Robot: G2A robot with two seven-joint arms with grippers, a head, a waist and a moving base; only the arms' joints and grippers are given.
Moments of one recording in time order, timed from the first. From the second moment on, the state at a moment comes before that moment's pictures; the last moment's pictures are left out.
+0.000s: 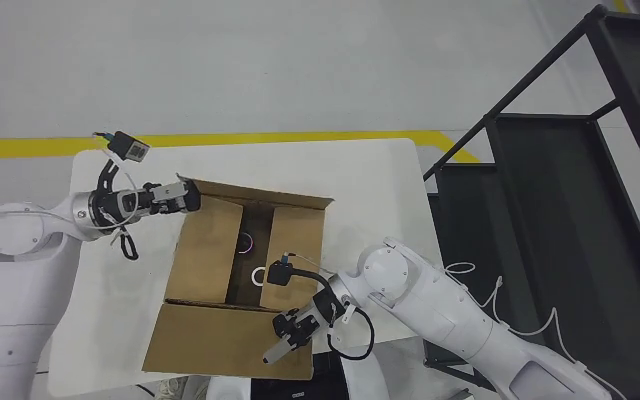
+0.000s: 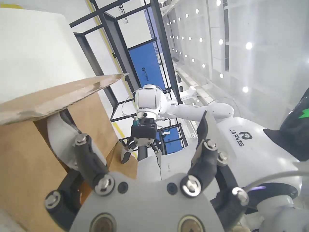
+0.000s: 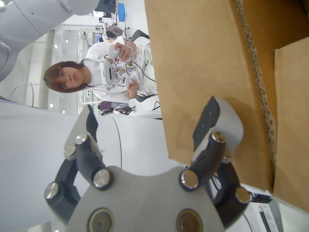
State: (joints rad) left arm 1.00 -0.92 -1.33 -1.39 -0.60 -0.35 -1.31; right arm -1.13 -1.13 0.76 -1.69 0.14 -0.23 1.26
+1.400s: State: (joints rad) left arm 0.61 -1.08 -0.92 -0.87 -0.23 -0.43 -0.90; right arm -1.12 -1.14 0.69 -1.74 0.08 -0.15 1.27
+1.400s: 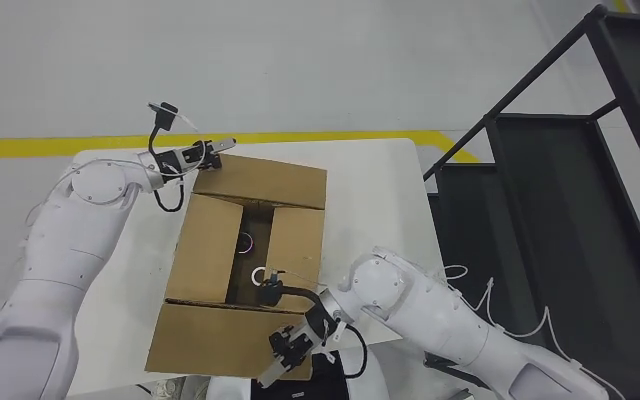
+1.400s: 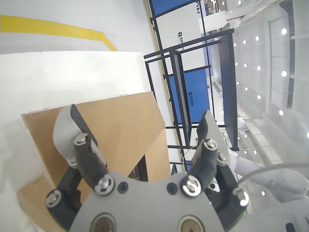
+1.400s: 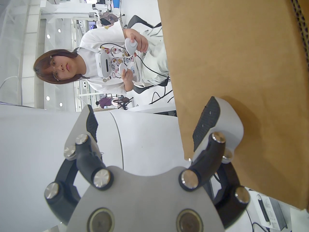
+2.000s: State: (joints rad) left arm 0.61 -1.08 -0.96 -0.84 -0.20 -0.44 -0.90; right arm -1.12 -1.13 0.67 -1.73 -0.10 0.00 1.17
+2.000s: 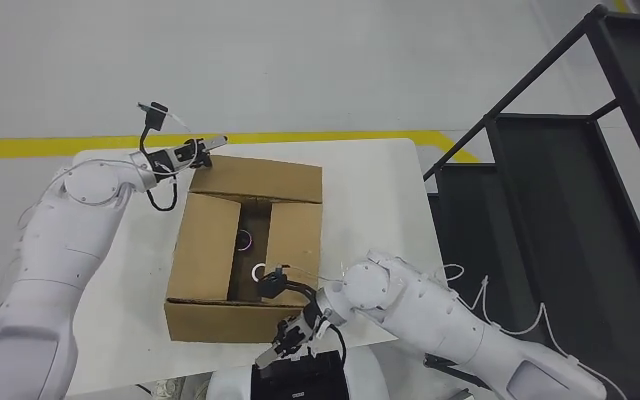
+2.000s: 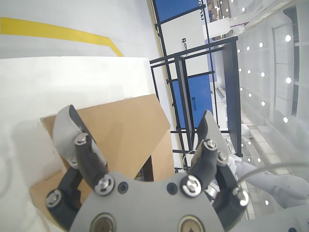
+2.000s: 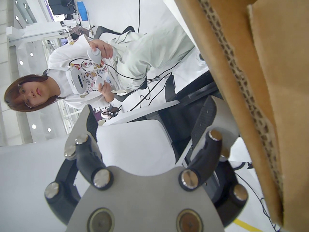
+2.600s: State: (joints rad) left arm 0.64 -1.08 -0.99 -0.86 -0.20 -0.41 -0.93; right arm -1.23 -1.07 0.81 -1.85 -0.22 0.04 1.09
